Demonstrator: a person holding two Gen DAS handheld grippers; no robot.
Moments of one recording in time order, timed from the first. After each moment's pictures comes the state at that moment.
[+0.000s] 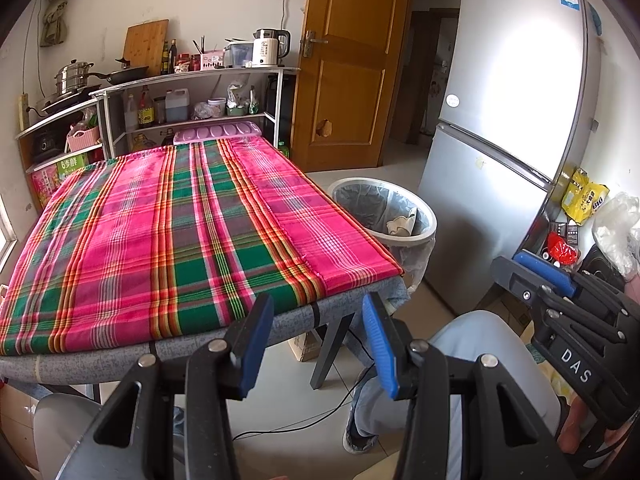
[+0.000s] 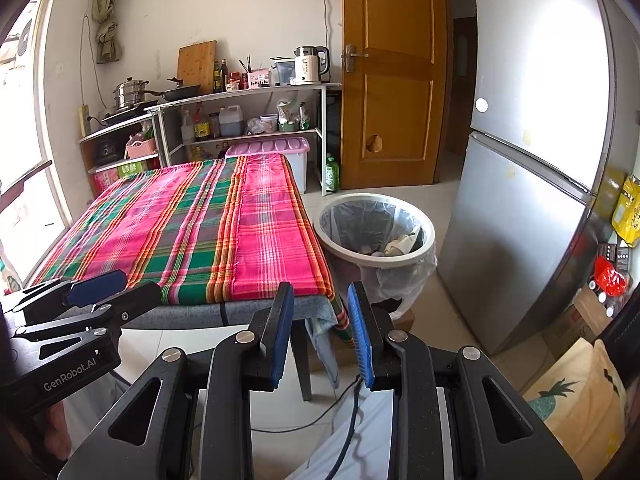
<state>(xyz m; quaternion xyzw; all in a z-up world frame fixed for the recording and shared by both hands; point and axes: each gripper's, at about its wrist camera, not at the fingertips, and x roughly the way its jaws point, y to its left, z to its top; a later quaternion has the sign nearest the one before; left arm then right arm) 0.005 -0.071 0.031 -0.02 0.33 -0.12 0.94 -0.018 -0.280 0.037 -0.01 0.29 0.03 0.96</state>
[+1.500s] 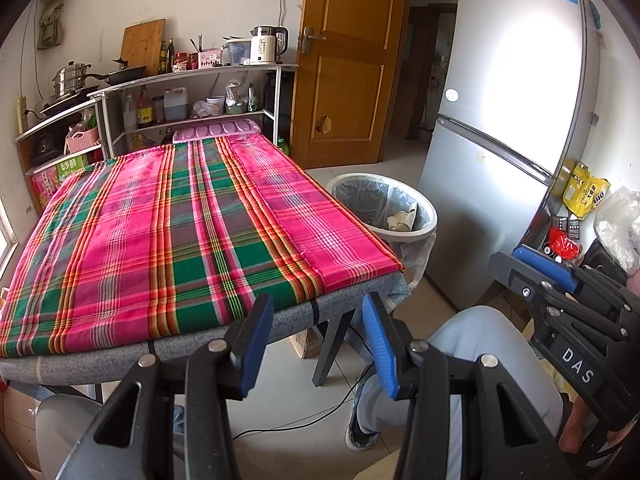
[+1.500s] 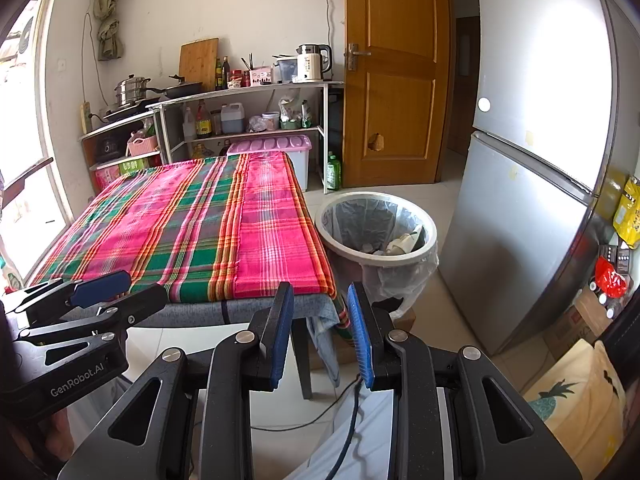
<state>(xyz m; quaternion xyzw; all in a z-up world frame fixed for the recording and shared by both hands) 0.006 -0.074 0.028 -0.02 0.33 -0.12 0.94 -0.015 -0.279 0.033 -0.01 0.30 0.03 0.95</state>
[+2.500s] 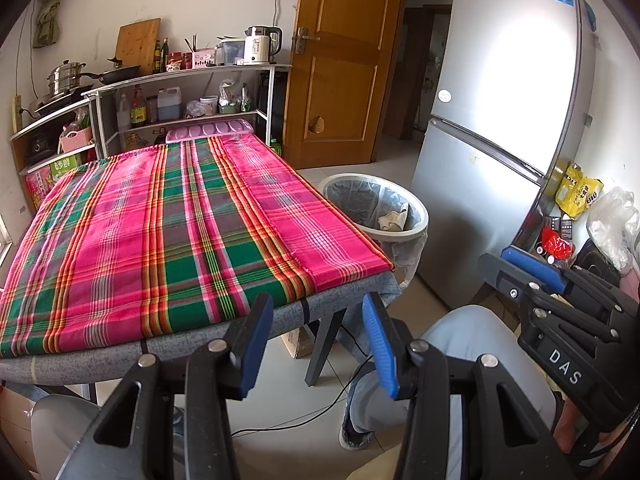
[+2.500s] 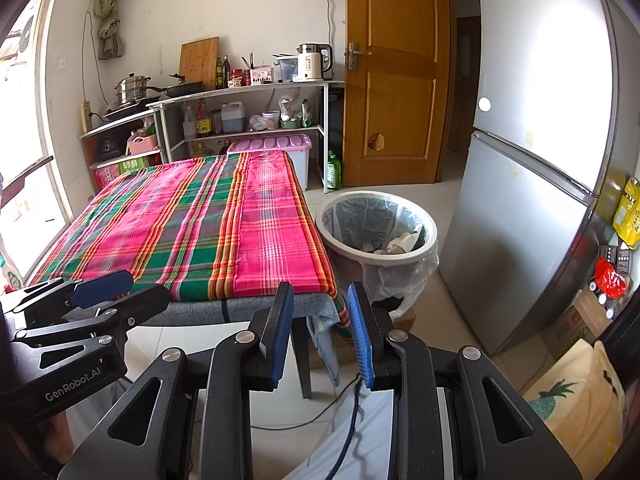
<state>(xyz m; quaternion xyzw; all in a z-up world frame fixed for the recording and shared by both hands) 0.003 -0.075 0.030 -0.02 0.33 -0.13 0.93 -0.014 -0.280 0.034 -0.01 0.30 0.04 0.95</state>
